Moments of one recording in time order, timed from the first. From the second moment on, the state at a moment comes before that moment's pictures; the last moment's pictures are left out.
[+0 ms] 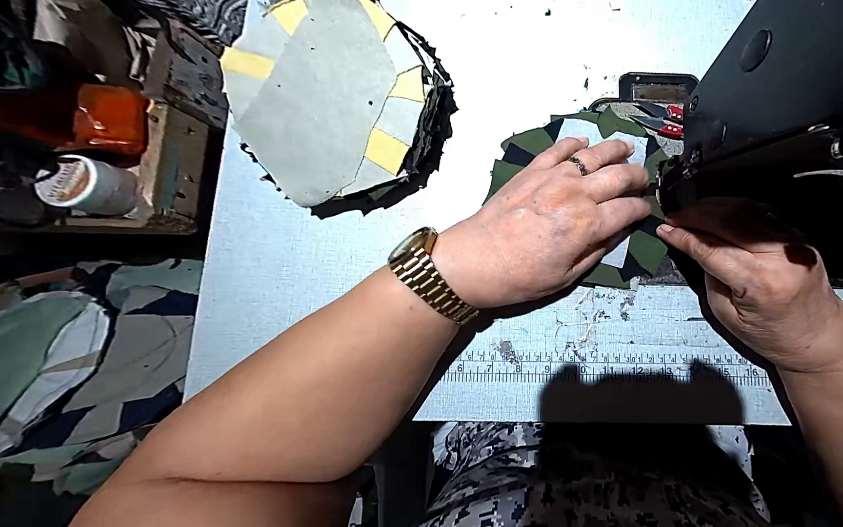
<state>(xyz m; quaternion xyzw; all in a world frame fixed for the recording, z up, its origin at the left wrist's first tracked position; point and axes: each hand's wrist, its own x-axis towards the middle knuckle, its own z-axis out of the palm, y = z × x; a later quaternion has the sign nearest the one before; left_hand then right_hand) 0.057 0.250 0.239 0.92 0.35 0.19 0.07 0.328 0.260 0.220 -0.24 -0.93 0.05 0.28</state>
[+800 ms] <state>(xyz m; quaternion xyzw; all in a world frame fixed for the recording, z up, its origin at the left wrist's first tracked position) 0.068 0.246 0.235 0.90 0.41 0.16 0.04 0.328 0.260 0.221 -0.25 -0.93 0.04 0.28</state>
